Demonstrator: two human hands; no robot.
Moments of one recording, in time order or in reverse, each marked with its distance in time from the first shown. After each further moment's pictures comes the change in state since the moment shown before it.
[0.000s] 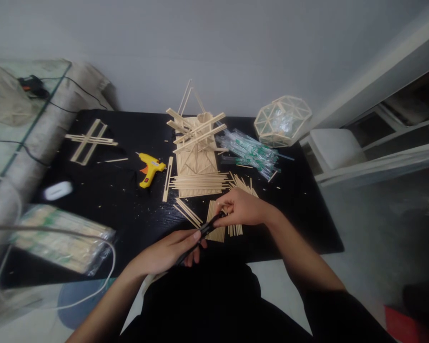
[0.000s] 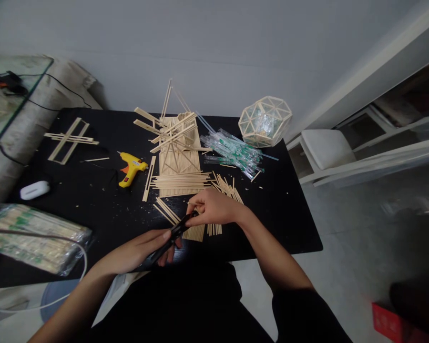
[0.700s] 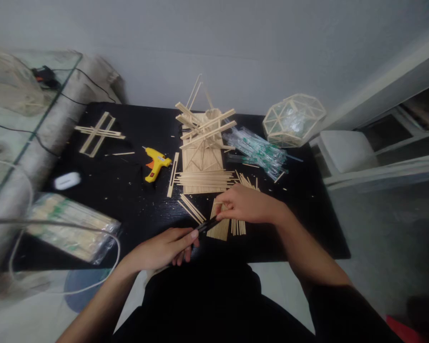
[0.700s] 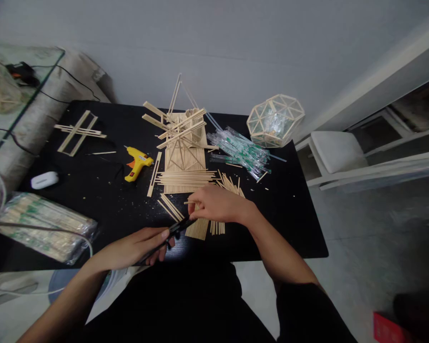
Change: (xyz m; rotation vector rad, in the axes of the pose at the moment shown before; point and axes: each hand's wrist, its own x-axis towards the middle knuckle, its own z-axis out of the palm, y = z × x) left_hand -0.011 -0.013 -0.010 0.107 0.057 -0.118; right_hand 0.013 -0.030 -0.010 -0.316 -0.072 -0.037
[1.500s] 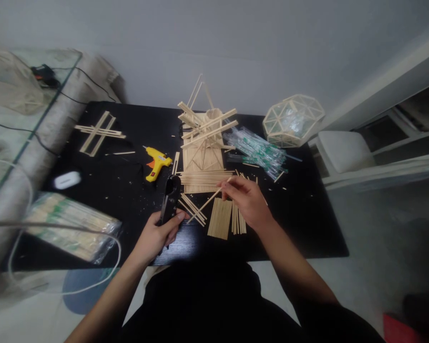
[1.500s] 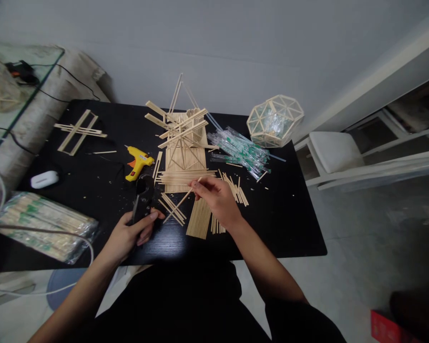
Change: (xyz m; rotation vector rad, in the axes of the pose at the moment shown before) left_hand 0.008 -0.016 0.001 -0.527 0.595 0.221; right_hand 0.004 0.009 0.049 0.891 0.760 0.032
